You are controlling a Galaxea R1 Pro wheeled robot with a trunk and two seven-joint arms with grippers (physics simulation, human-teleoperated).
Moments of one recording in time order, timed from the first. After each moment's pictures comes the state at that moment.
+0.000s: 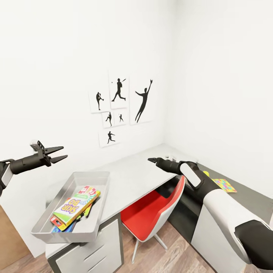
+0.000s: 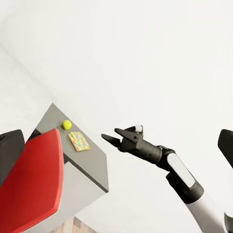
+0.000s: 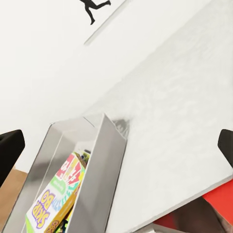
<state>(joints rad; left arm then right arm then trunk) -1.10 0.51 0.31 -0.42 0.05 0.86 -1.57 -1.01 -0.10 0.39 -0.64 -0.98 0.56 0.20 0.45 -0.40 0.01</state>
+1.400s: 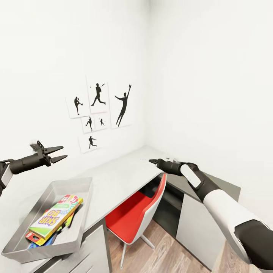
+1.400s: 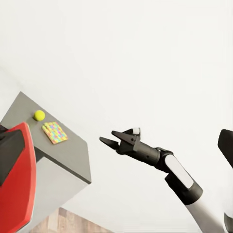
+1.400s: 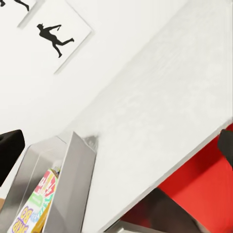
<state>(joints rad) -1.10 0.51 0.32 -0.42 0.05 0.86 -1.57 -1.01 -0.10 0.39 -0.61 -0.98 0.55 0.20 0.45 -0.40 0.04</state>
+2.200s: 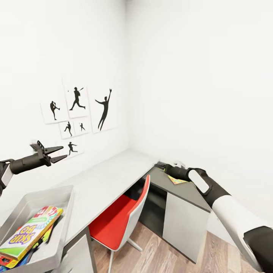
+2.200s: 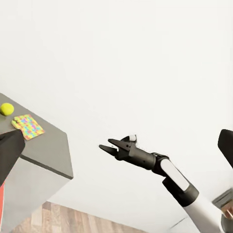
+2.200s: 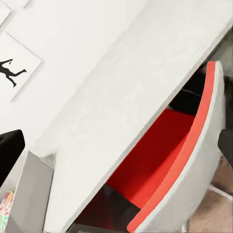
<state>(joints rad) -1.10 0.51 0.32 -0.42 0.05 0.86 -1.57 -0.96 -0.17 0.39 -0.61 -0.98 0.55 0.21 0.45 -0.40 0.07</state>
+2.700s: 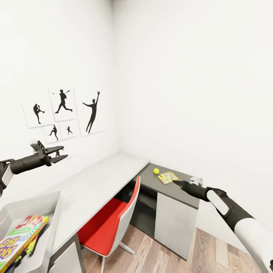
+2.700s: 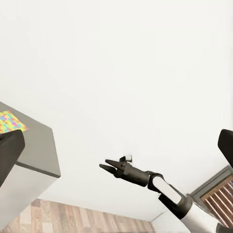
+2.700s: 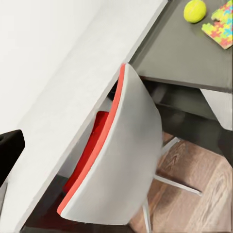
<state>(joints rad) -1.10 0.50 0.32 -0.42 0.05 0.86 -1.57 -0.79 -0.31 0.37 -0.62 -0.98 0.46 0.31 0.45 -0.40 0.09</state>
